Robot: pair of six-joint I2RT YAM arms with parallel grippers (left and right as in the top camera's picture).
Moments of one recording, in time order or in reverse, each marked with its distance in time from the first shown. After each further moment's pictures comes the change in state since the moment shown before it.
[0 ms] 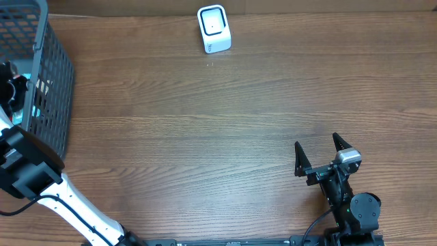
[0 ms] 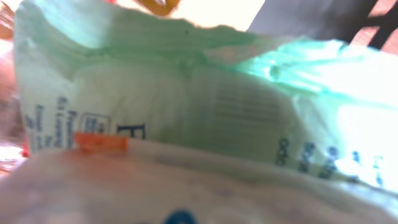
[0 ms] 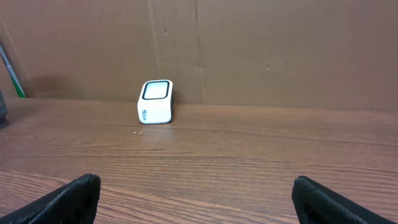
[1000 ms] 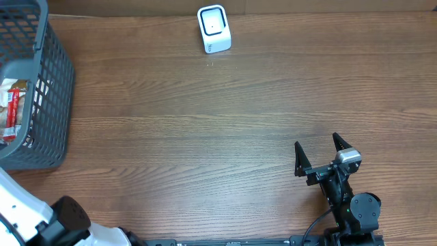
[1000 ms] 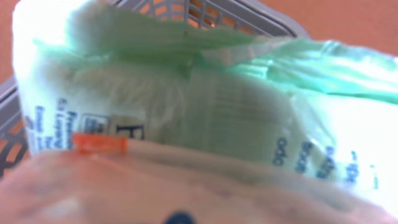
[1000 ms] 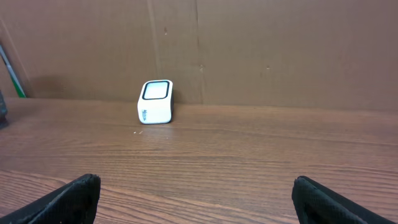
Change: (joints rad) left arm -0.009 -0.629 0.036 -0.004 0.000 -0.193; right arm 0.000 0.000 0.000 -0.001 -0.001 0.000
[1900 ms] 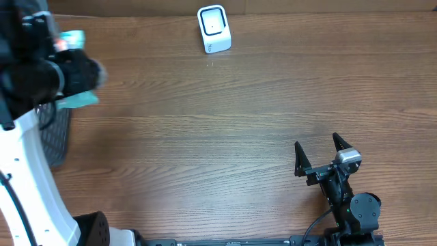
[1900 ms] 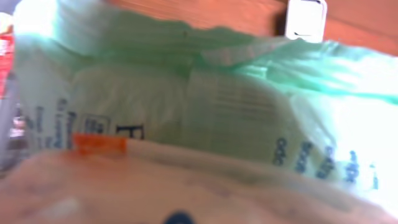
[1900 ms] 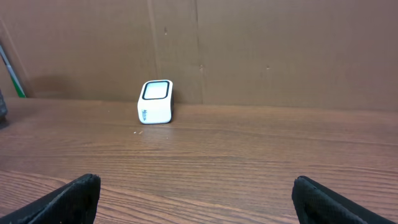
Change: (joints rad) left arm -0.541 -0.087 0.000 -0.327 -0.005 -0.127; right arm 0.000 0.000 0.000 0.000 0.001 -0.001
